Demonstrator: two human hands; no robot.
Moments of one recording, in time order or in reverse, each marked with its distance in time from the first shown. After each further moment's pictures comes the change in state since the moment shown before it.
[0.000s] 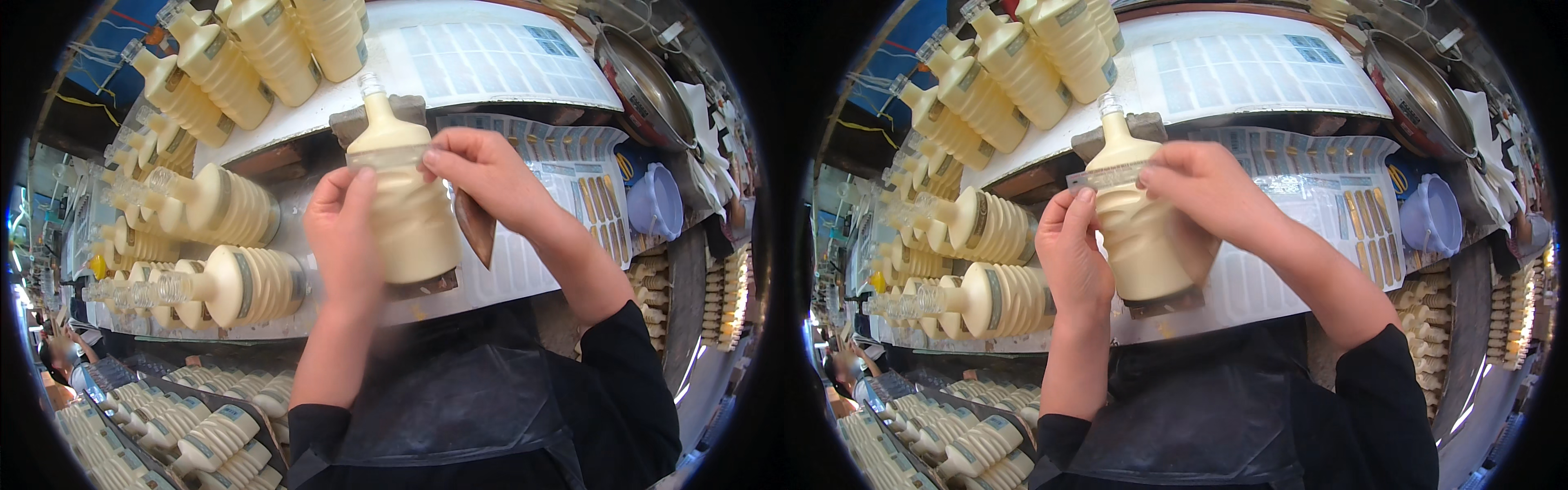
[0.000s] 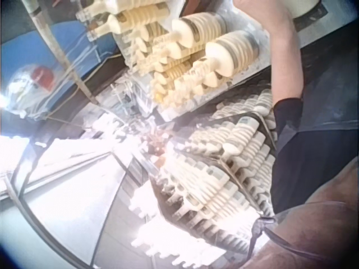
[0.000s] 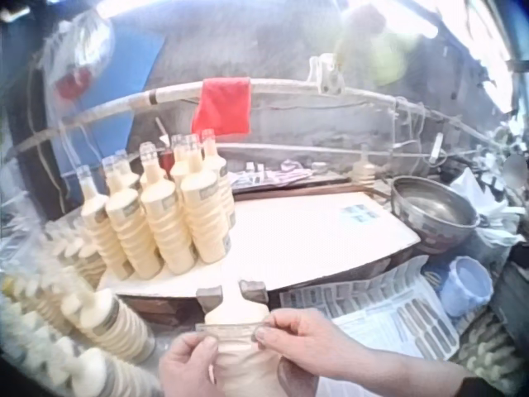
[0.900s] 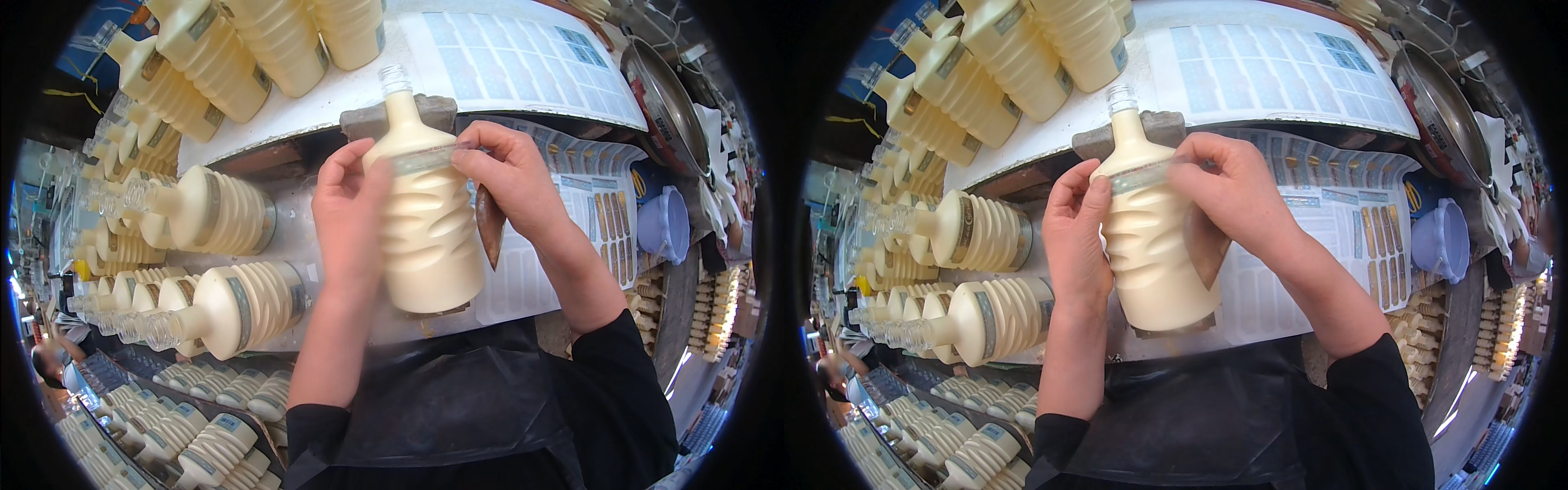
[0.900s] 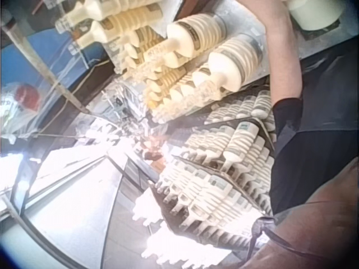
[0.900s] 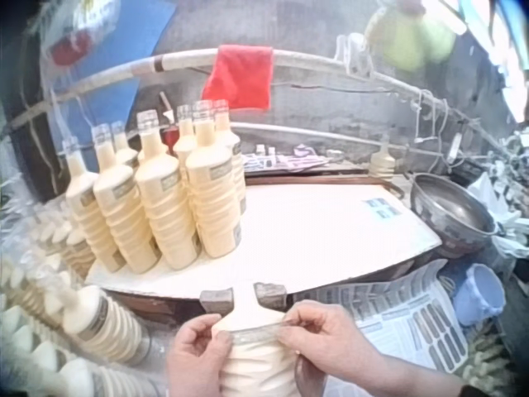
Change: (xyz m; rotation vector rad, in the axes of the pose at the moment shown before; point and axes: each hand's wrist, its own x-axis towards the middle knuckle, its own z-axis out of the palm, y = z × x) left_hand 0.051 -0.027 -0.015 0.070 0.040 -0.123; right_hand 0.035 0.033 -0.002 0.033 0.101 -0.012
